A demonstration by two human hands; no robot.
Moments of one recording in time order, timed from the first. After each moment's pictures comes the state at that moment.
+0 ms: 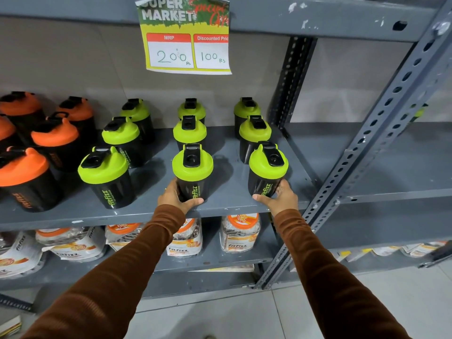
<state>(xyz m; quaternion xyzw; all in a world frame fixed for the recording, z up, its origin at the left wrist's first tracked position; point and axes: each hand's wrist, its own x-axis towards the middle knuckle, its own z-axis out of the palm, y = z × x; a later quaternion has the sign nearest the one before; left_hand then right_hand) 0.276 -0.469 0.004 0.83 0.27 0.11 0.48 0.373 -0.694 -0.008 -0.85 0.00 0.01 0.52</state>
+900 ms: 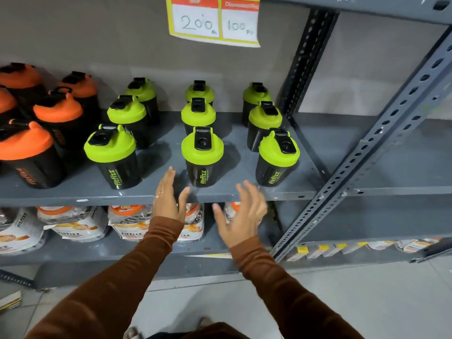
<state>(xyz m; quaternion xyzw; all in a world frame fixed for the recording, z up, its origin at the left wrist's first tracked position) 0.234 -0.463 -0.034 0.85 0.19 0.29 0.40 0.264 -0.614 -0.039 -0.85 -0.21 -0.29 0.39</state>
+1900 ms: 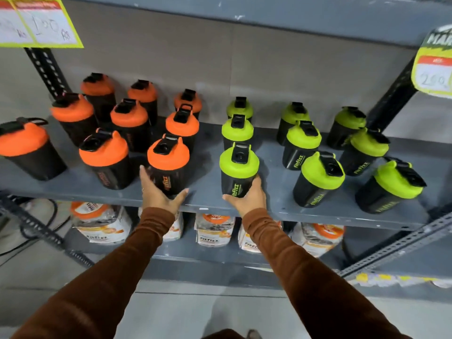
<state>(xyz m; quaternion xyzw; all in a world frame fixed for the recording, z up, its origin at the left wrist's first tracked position) 0.141 -0.215 -0.013 0.74 0.31 0.33 0.50 0.241 -0.379 -0.003 -0.85 -0.10 0.07 0.51</state>
